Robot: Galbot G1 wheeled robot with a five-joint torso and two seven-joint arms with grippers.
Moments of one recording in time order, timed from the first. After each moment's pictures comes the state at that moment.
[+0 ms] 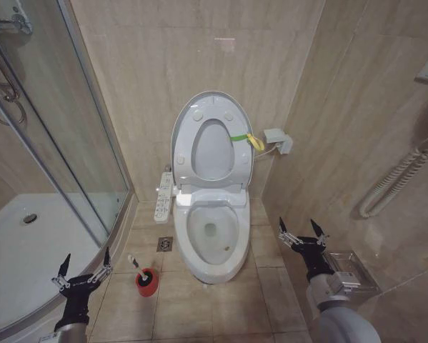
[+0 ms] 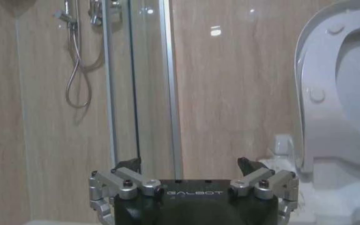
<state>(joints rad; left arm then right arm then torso) 1.67 -1.33 -0.71 -2.00 -0.22 -0.34 -0.16 -1.55 1.32 0.63 2.16 0.32 -0.03 0.15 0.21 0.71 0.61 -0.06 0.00</state>
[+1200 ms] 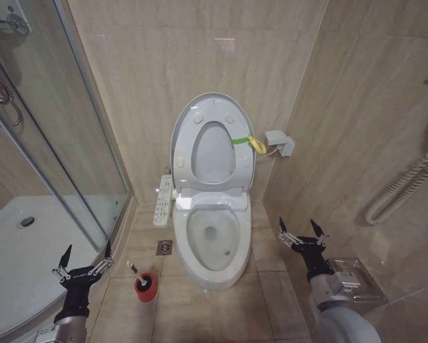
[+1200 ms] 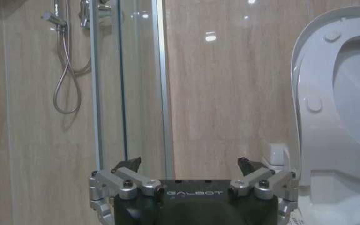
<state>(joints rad) 1.66 -1.33 -0.71 -2.01 -0.23 -0.33 -0.14 -1.55 1.32 0.63 2.16 0.32 -0.03 0.15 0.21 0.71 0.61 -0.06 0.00</state>
